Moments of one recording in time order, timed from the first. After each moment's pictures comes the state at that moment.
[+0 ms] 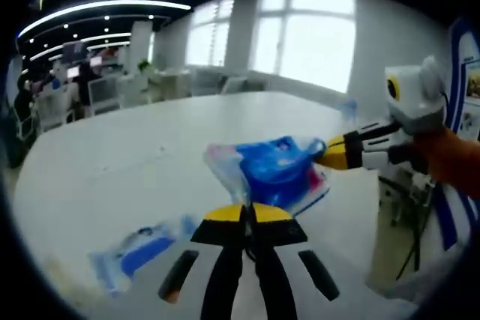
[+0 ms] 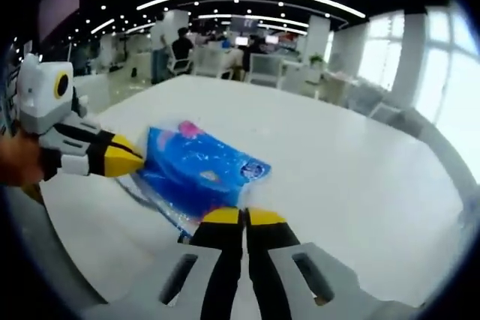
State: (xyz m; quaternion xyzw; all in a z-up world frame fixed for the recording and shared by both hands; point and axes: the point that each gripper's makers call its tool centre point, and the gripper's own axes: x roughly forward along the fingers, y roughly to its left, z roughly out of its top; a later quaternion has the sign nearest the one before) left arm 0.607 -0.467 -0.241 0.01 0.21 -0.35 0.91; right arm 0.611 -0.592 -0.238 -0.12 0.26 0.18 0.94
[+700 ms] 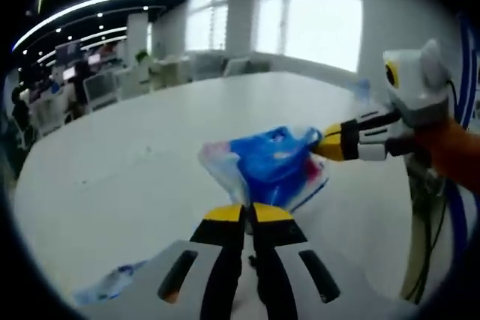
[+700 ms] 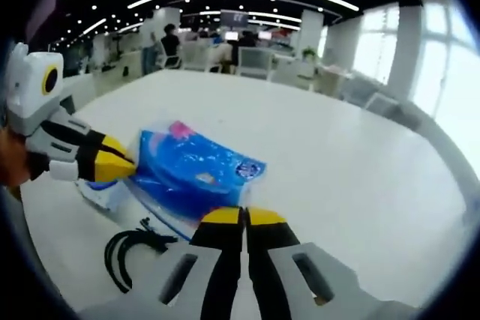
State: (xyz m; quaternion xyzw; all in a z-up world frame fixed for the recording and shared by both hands) left arm 0.683 -0.523 -0.296 0.05 0.25 -0.33 0.91; right arm 0.699 -0.645 -0.297 -0.13 0.27 0.17 0.94
